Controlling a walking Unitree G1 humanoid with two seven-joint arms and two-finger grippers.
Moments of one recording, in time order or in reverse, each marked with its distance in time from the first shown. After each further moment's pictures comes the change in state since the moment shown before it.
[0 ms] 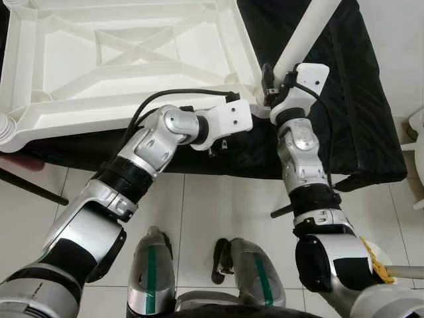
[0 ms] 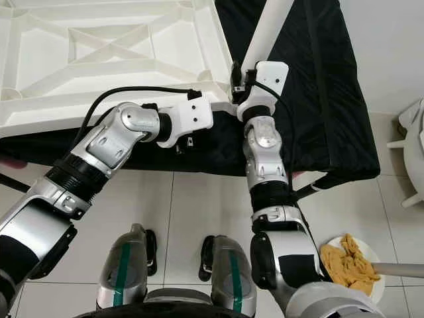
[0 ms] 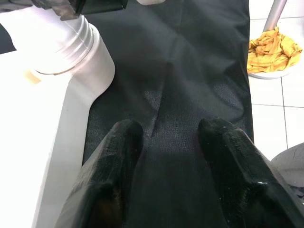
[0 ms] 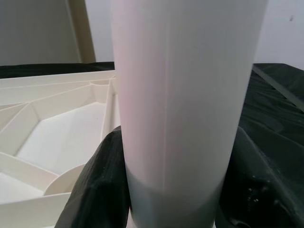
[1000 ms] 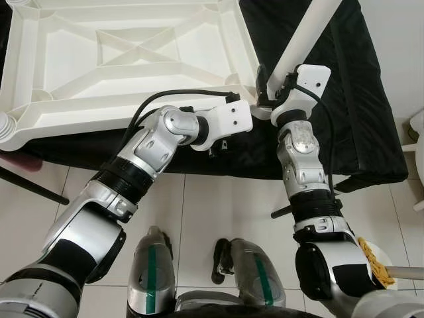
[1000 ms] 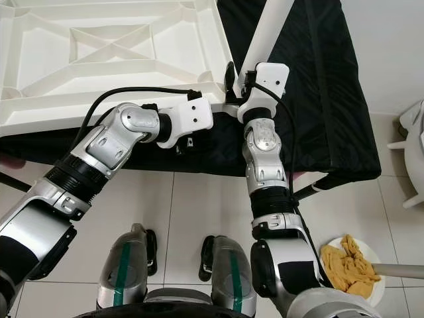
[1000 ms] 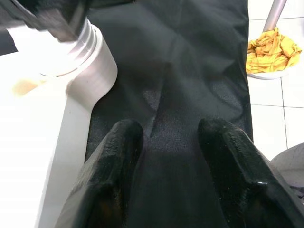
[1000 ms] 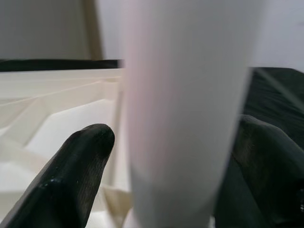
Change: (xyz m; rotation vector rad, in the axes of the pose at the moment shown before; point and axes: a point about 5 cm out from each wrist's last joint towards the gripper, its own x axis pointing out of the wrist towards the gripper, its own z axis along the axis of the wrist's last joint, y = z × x) left arm 0.000 -0.001 0.000 0.001 -0.004 0.000; right arm -0.007 -0.003 0.004 -0.027 -0.001 0.082
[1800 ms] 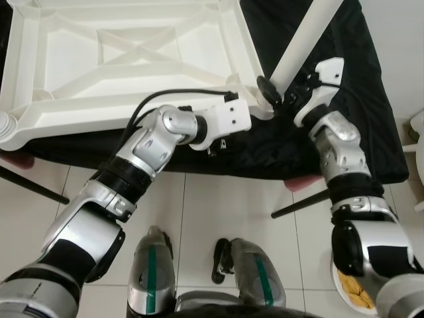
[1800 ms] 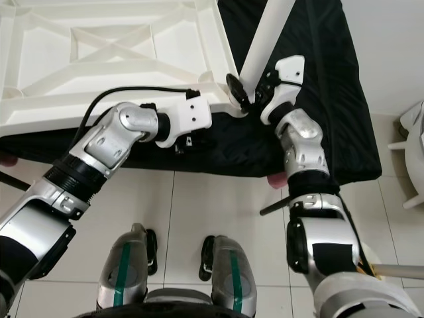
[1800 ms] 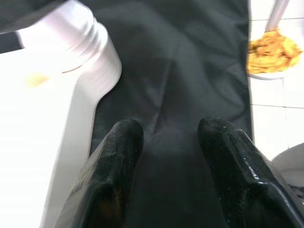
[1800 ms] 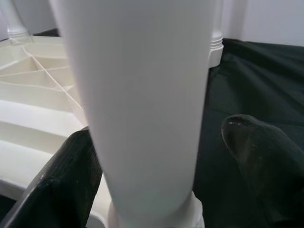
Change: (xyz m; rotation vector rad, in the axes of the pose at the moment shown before) left arm -0.001 0.001 0.001 0.002 -0.003 -0.013; right arm 0.015 -0.048 -0.002 -0.001 0.118 0.440
